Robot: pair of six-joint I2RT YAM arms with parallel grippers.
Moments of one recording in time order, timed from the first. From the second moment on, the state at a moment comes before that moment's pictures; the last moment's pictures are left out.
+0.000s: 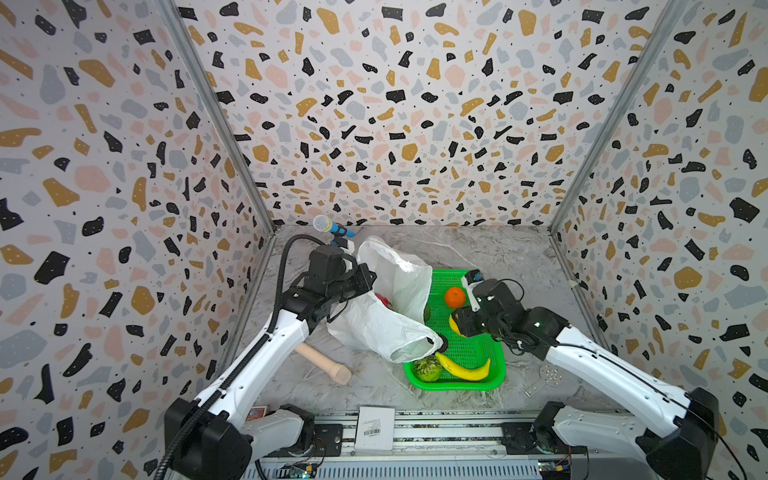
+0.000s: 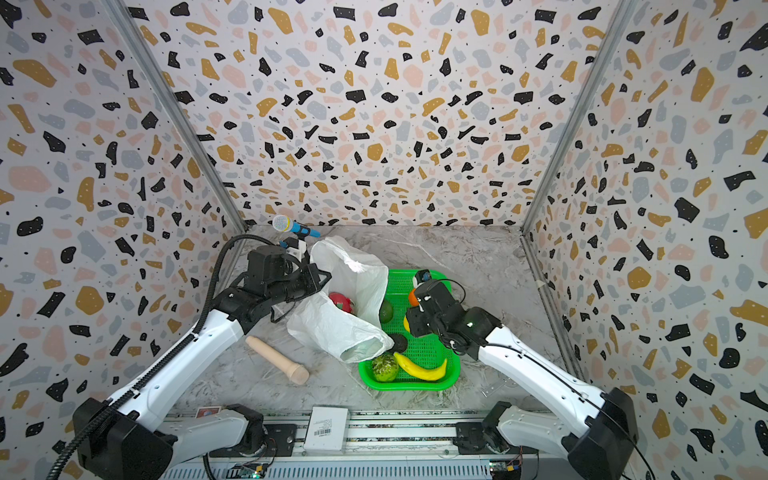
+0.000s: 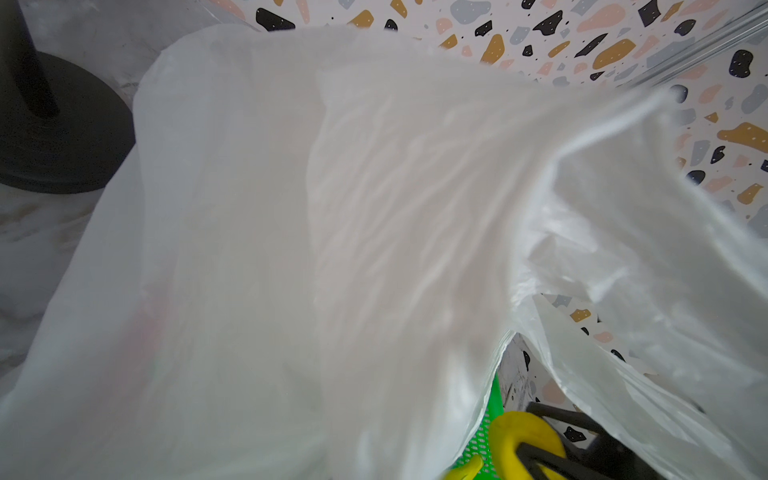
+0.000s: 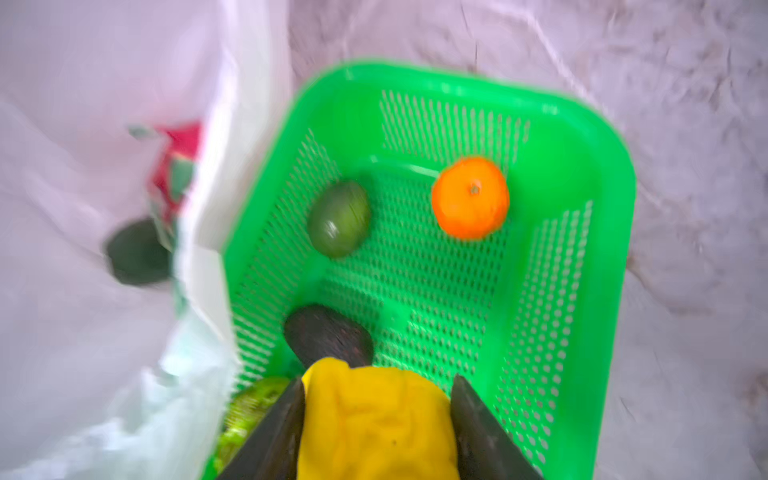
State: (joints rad) left arm -0.37 1.19 1.05 -0.42 0.30 -0.69; right arm 0.78 1.10 1.01 -0.62 0.13 0.40
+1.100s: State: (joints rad) left arm -0.37 1.19 1.04 -0.41 0.30 -0.68; right arm 0.84 1.03 0.89 -0.08 -0.02 0.48
